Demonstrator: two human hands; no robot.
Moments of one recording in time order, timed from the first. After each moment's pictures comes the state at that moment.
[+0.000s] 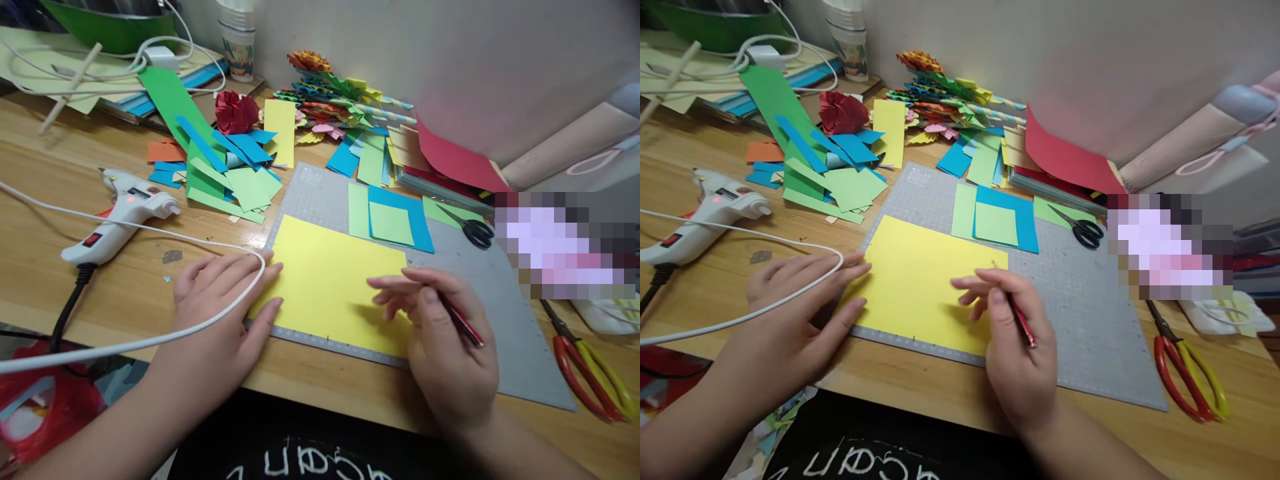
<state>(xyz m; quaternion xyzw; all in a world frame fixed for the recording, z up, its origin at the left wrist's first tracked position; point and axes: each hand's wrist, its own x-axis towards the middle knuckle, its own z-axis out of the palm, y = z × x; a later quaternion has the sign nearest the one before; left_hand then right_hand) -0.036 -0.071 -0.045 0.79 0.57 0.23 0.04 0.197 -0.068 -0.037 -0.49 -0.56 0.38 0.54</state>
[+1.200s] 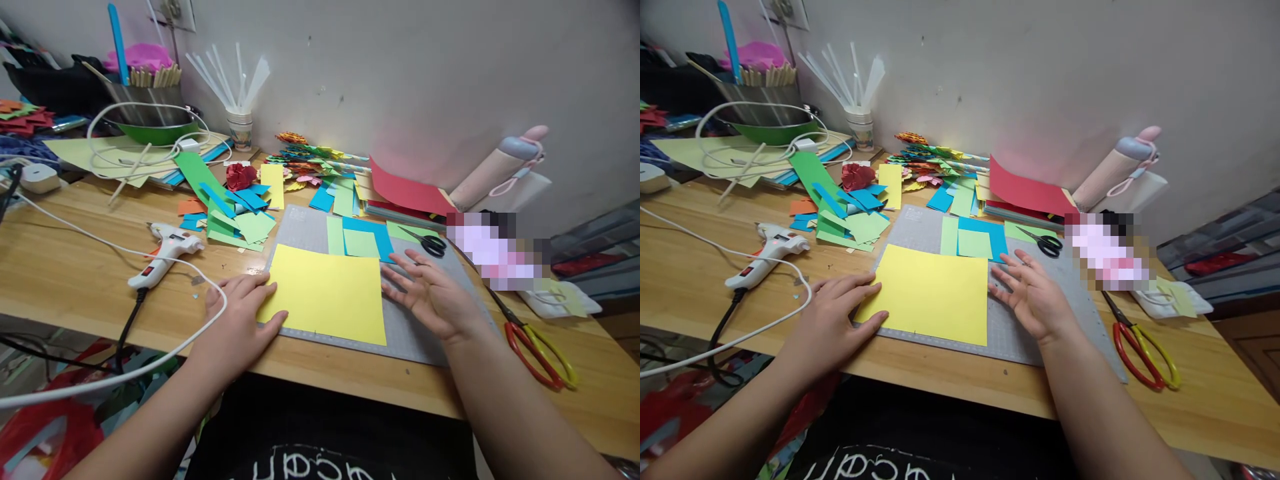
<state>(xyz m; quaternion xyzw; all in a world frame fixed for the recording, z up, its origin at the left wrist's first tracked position) -0.033 -0.071 -0.047 0.77 0.61 0.19 0.05 0.265 -0.024 -0.016 -0.54 -0.25 0.59 0.55</state>
